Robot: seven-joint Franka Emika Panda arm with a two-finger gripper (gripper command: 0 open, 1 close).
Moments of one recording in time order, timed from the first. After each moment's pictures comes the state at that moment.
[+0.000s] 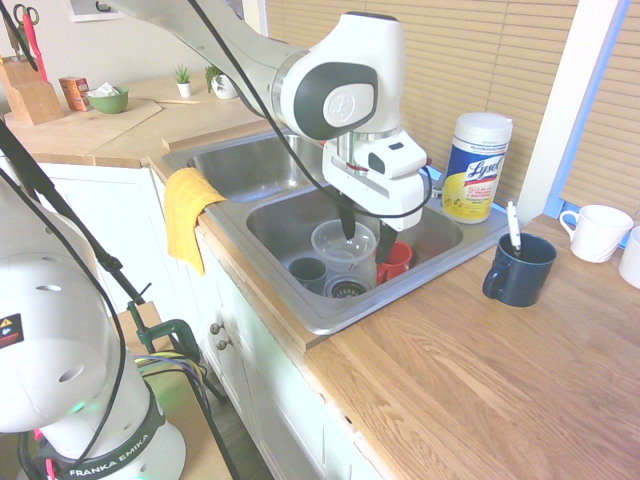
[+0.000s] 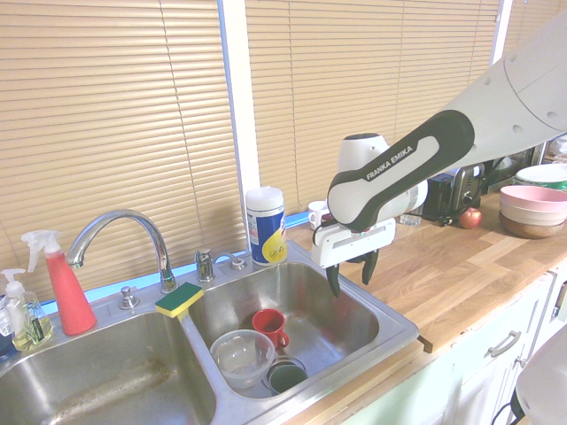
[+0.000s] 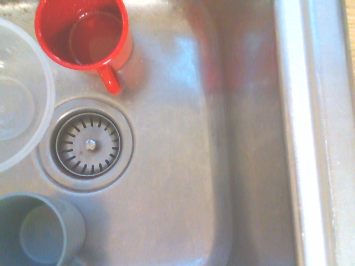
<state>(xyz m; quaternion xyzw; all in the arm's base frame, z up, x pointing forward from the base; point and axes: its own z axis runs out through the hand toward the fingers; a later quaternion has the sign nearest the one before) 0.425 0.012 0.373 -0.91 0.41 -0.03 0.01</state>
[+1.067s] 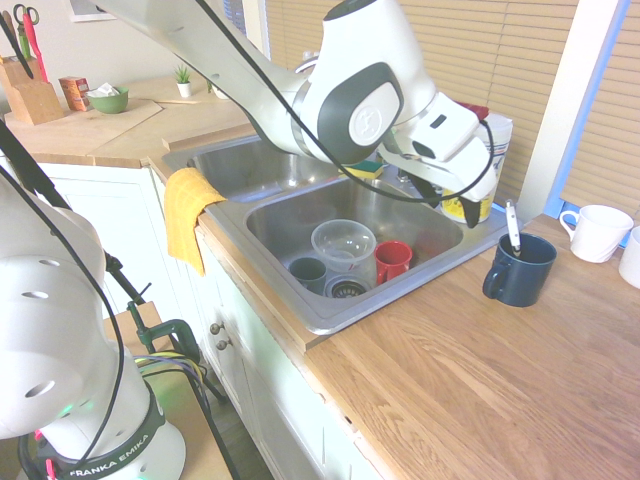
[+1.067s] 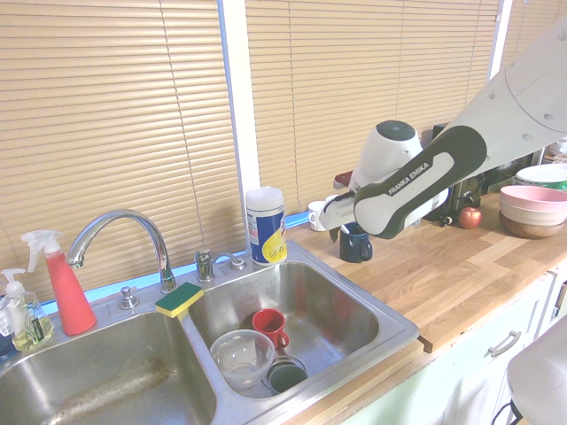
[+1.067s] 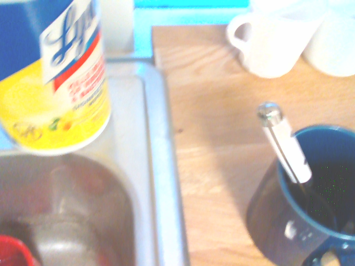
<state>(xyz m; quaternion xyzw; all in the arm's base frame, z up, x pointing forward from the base) 0.459 -0.051 0.422 -0.86 0.41 -0.29 0.05</state>
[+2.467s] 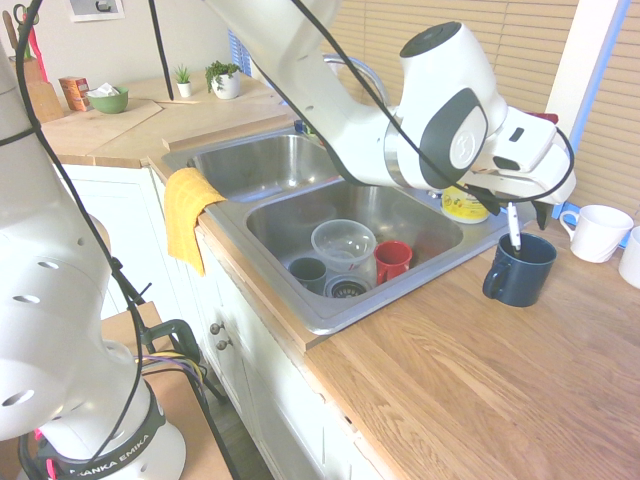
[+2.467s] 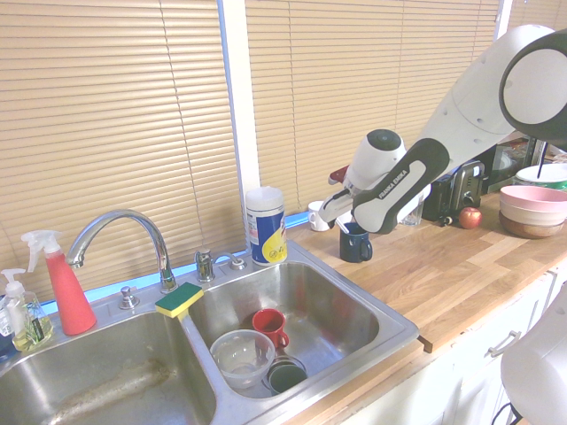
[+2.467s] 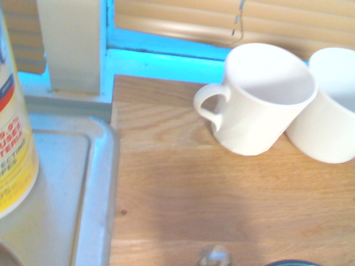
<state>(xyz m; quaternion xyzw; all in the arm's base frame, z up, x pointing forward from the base) 0.538 -0.096 0.398 -0.88 0.34 -0.34 0.02</state>
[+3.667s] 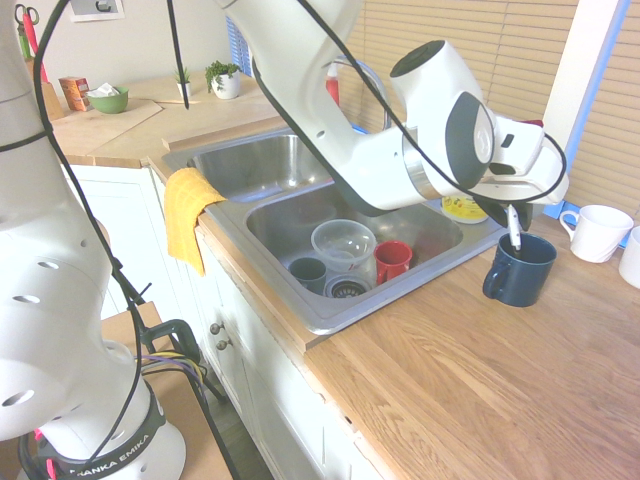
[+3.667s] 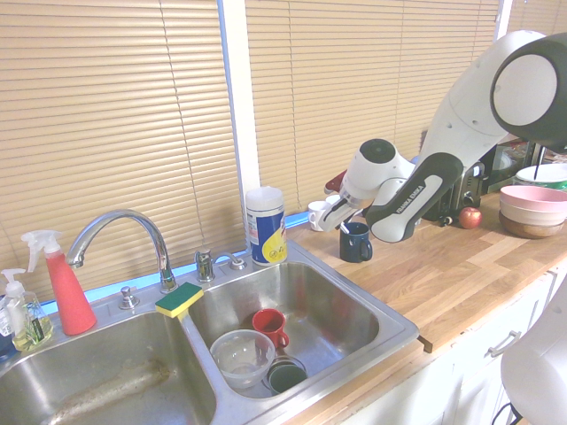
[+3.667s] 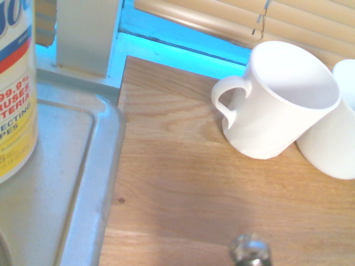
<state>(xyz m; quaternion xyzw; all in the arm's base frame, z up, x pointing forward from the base) 0.545 -0.090 0.381 -0.89 0.29 -0.35 -0.01</state>
